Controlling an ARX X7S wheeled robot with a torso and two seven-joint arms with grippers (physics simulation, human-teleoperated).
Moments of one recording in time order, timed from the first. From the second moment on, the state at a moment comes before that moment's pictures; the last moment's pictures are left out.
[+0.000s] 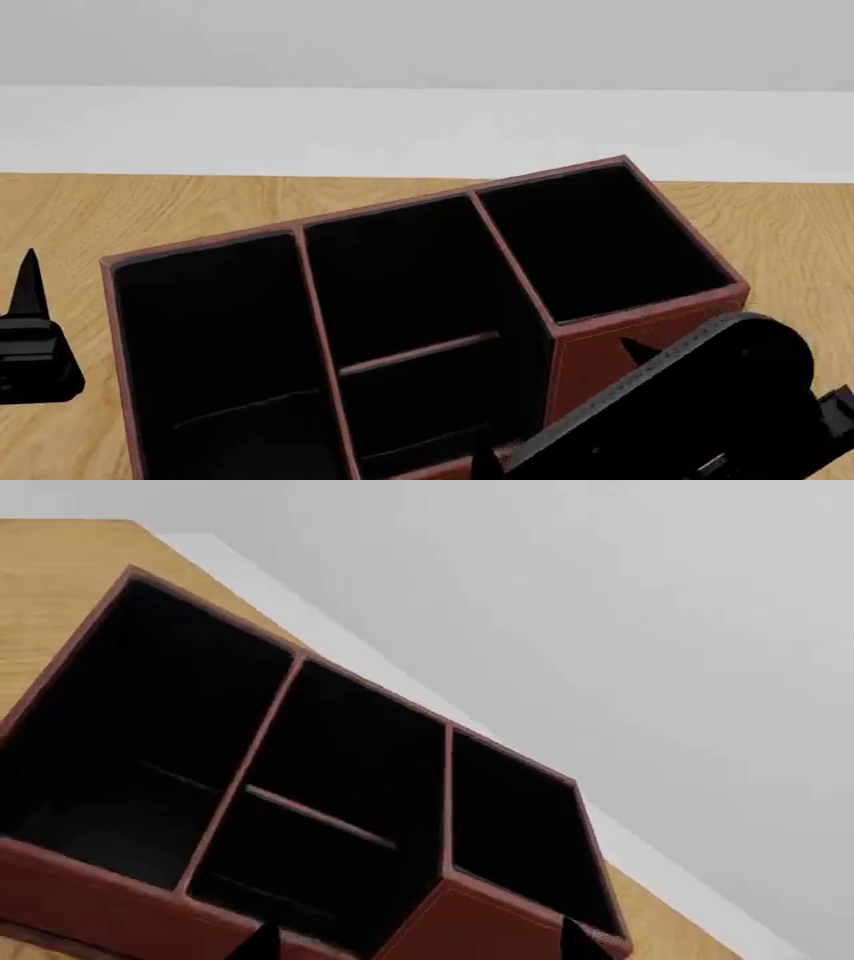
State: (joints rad) left arm -0.36 -0.28 -0.08 0.84 -0.31 -1.07 -0.28; right arm 1.03 0.91 -0.33 -0.90 2.15 1.28 1.30
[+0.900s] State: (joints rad) left arm -0.36 -0.29 -0.07 0.84 -0.34 -1.07 -0.30; right arm 1.25 0.89 -0.79 -0.95 2.50 1.25 1.42
